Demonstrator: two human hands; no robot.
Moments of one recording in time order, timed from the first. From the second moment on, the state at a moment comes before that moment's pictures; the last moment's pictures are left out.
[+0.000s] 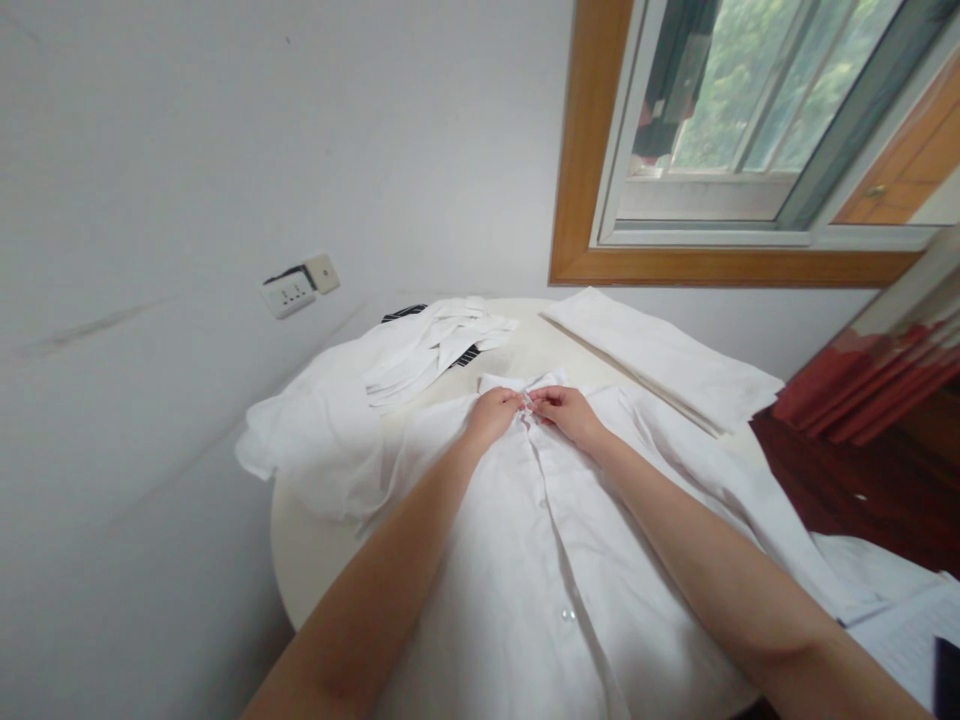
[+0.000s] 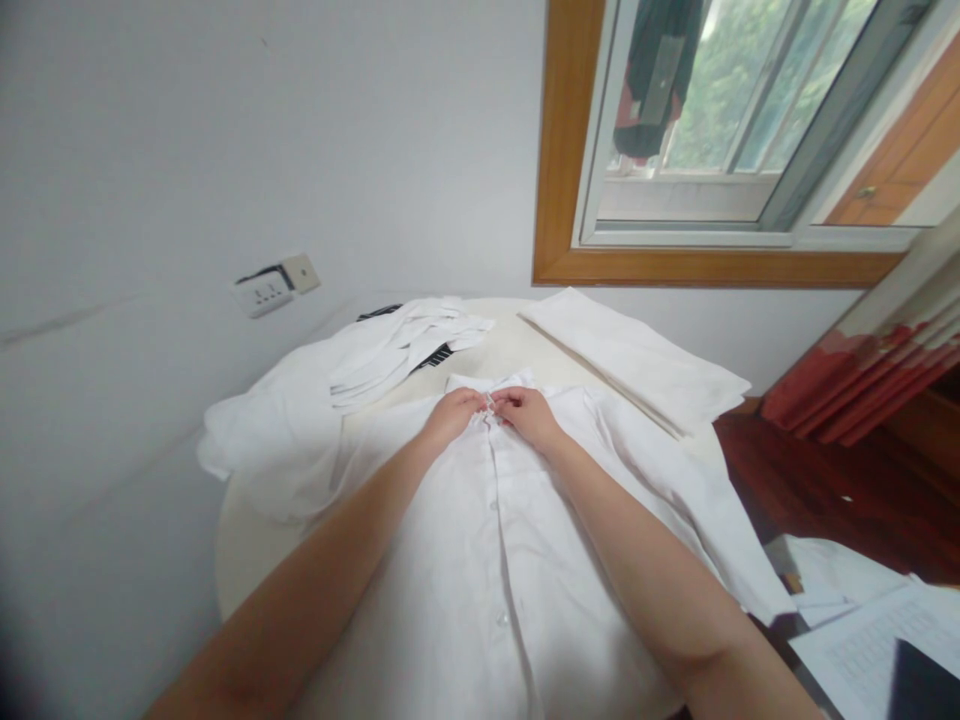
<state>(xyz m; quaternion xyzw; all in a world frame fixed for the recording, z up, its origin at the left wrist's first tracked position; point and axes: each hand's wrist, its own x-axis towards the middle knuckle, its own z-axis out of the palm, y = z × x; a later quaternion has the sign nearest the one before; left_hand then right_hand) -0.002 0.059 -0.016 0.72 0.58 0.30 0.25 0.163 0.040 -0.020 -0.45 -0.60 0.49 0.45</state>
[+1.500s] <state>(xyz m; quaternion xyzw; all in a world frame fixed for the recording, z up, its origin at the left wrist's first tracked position) 0.001 0.048 -0.023 0.80 0.56 0.21 0.04 0.153 0.041 -0.012 -0.50 -0.53 0.53 0.44</state>
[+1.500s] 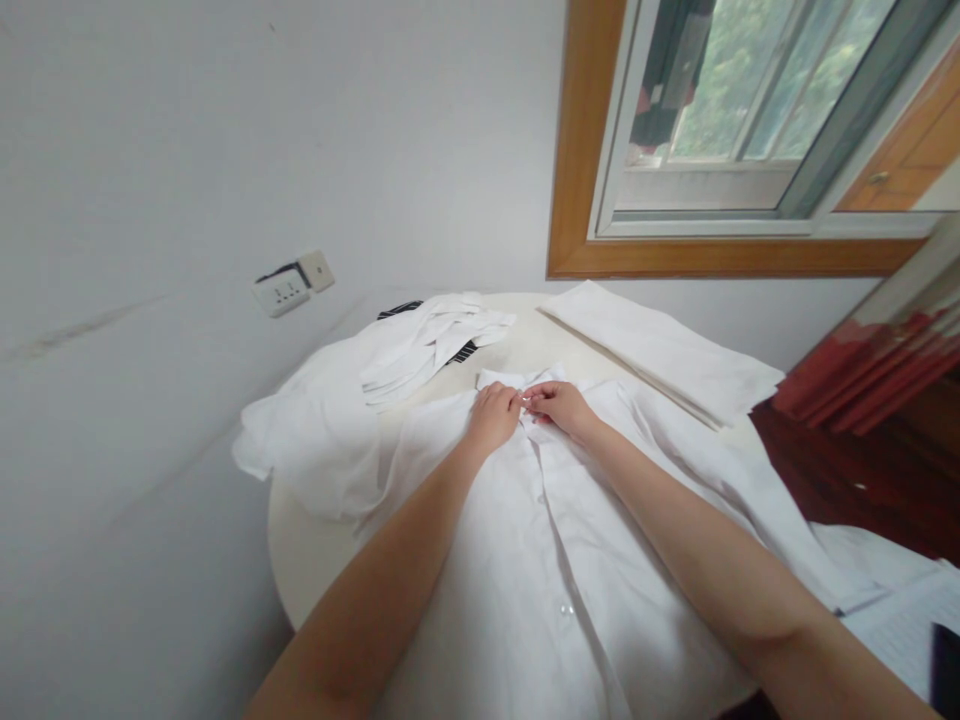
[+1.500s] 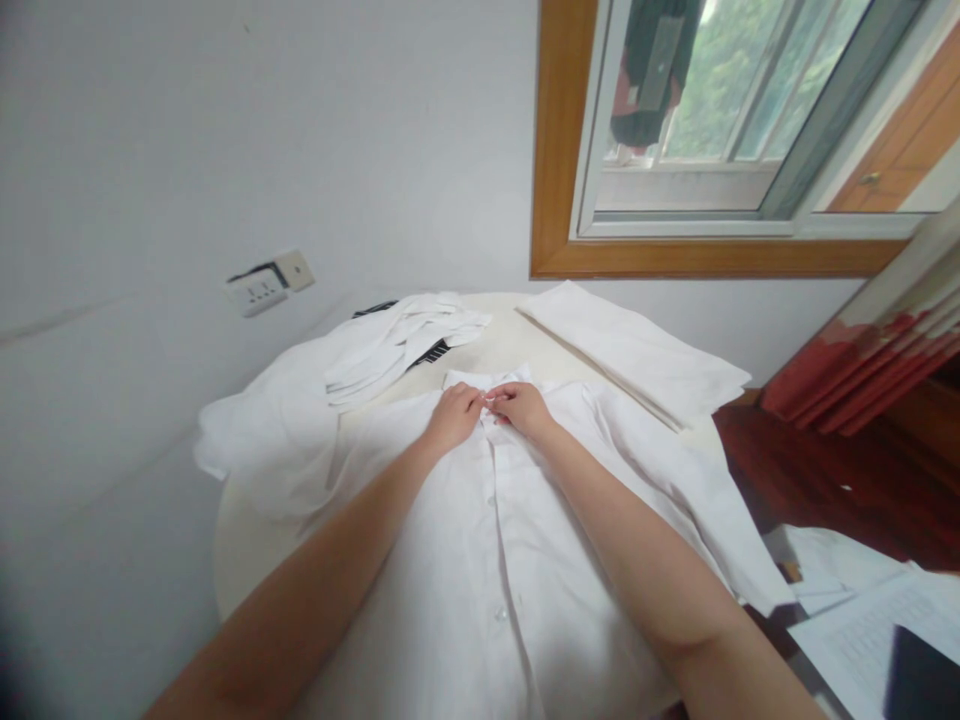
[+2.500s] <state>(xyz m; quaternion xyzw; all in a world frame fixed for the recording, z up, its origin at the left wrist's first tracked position) -0.003 0.056 -0.018 0.78 0.55 0.28 0.14 0.154 0.047 -0.025 -0.53 -0.59 0.45 0.42</state>
